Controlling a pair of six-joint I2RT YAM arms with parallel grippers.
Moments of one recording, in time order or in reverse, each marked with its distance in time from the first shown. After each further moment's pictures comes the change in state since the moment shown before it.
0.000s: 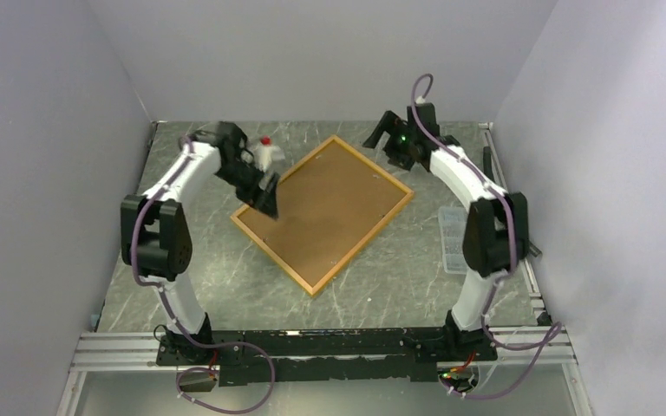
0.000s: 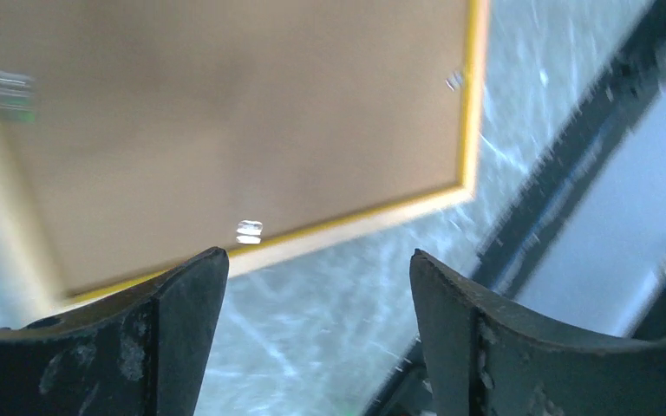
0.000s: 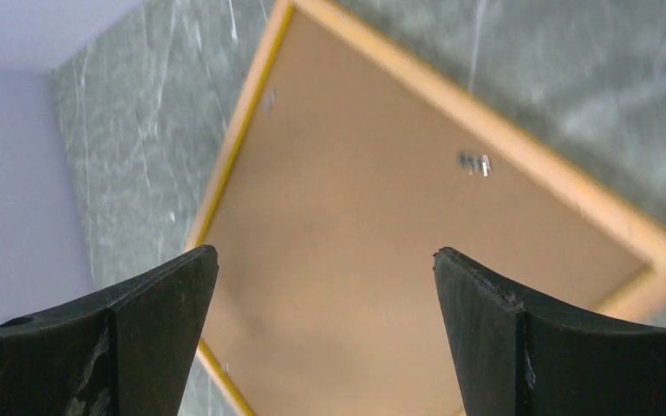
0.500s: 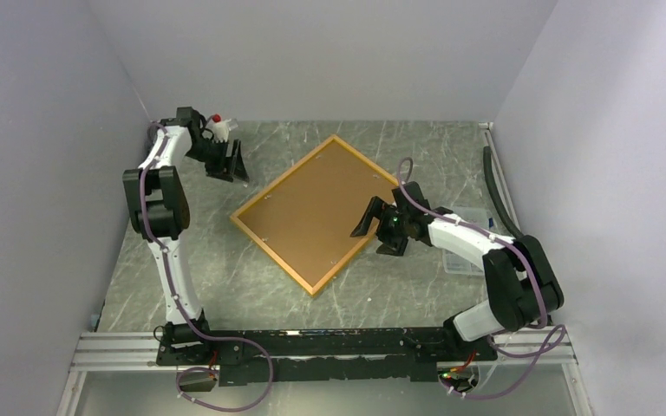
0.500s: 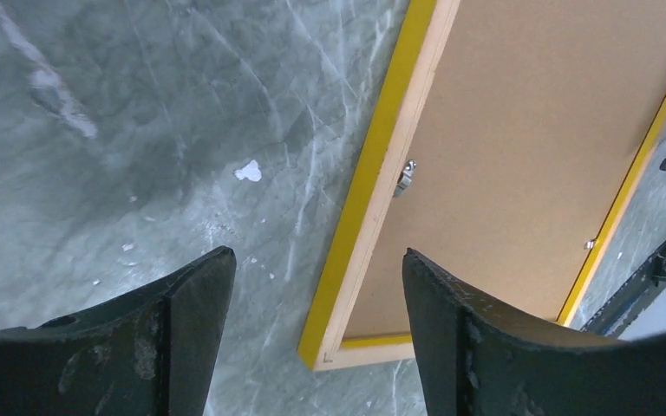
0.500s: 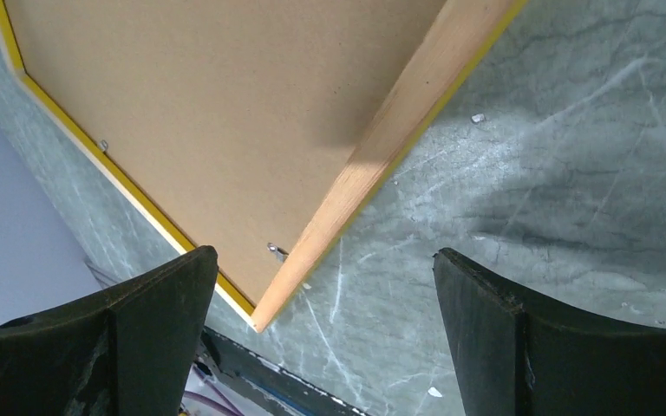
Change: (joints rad) left arm 0.325 0.413 0.473 0.126 -0.021 -0.171; right arm 0.182 -0.456 -0.819 0.087 -0.111 0.157
